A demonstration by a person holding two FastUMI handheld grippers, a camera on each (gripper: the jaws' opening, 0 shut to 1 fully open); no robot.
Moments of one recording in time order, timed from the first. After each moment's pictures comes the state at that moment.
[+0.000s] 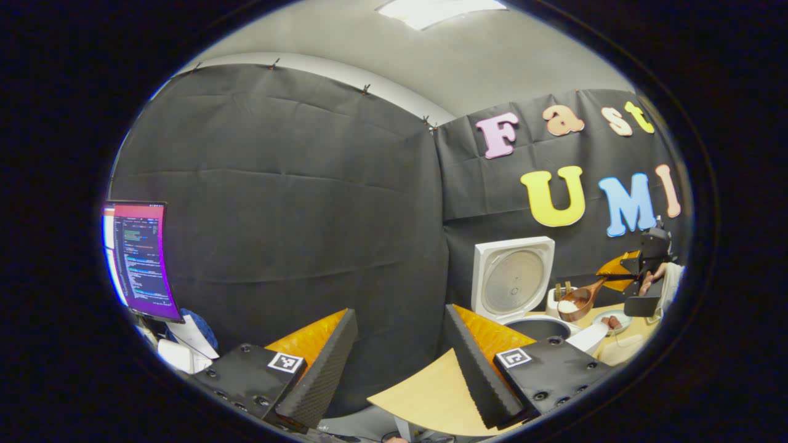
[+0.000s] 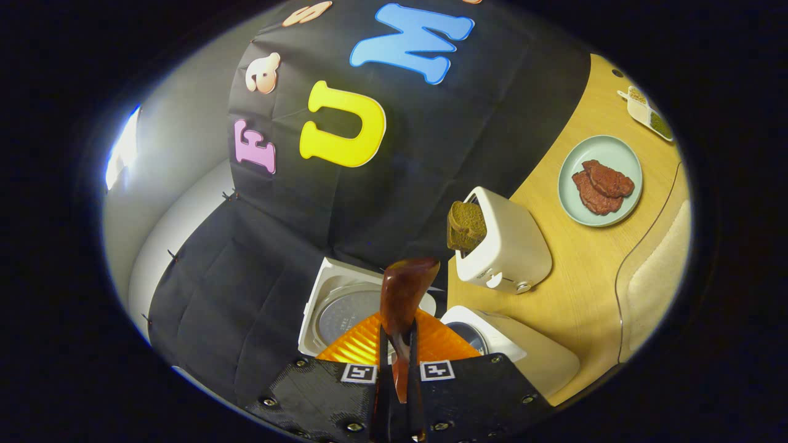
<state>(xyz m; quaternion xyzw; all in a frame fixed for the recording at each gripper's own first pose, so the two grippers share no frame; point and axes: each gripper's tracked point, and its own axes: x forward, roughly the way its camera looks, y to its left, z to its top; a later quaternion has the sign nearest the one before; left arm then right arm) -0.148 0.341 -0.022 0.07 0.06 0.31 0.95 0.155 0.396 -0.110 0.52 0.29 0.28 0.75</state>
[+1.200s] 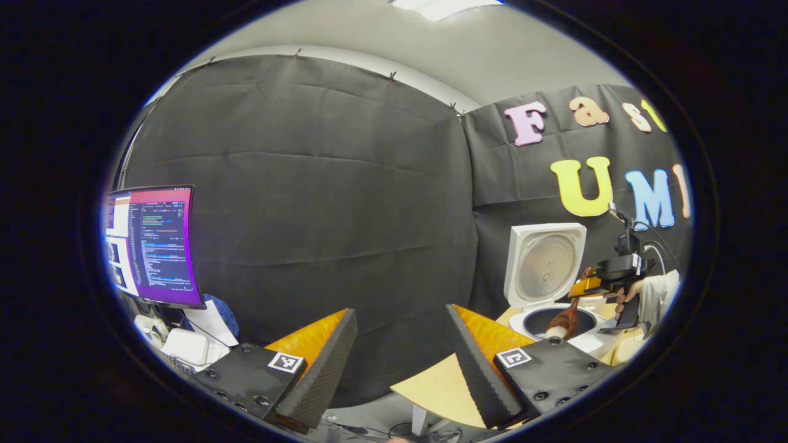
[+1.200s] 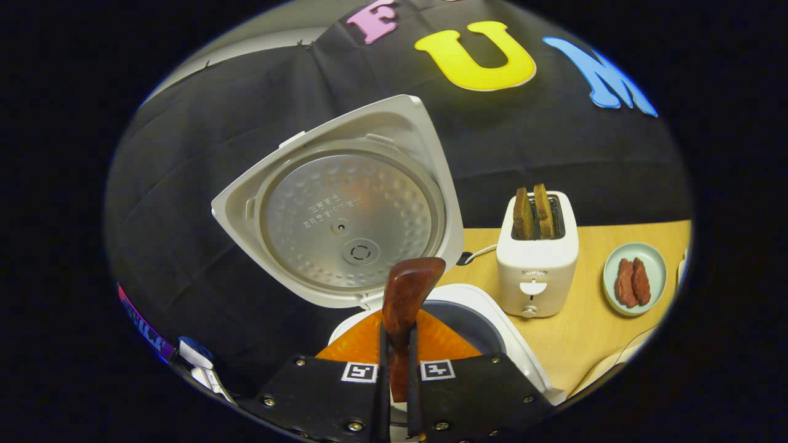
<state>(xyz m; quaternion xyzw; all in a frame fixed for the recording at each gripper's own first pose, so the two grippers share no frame) -0.172 0.367 -0.050 0.04 0.09 0.36 0.93 0.139 0.525 -0.159 0.12 0.29 0.38 0.87</state>
